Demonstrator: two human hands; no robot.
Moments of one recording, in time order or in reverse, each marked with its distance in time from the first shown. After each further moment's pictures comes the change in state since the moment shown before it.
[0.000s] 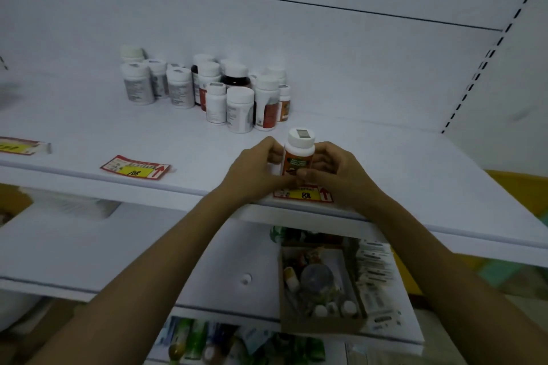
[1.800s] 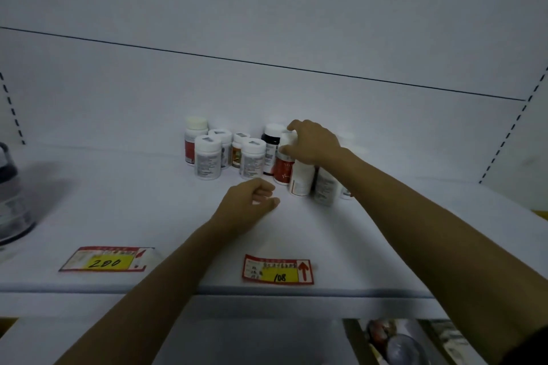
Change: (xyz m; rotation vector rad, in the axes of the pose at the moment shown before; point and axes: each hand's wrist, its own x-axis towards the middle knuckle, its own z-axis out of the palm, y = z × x) left_hand 0.065 -0.170 -0.176 -0.120 -0.081 0.030; right_hand 0.243 -0.125 0.152 -1.044 0.194 0.073
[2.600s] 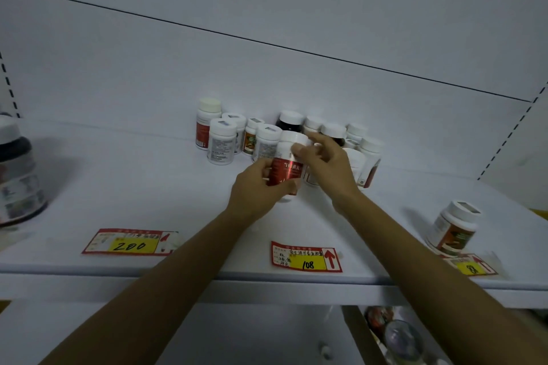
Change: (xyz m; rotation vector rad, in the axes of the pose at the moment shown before) left_hand -0.006 -0.005 -0.006 -0.278 0.141 -0.007; right_hand -0.077 -0.037 0.038 1.038 0.223 0.197
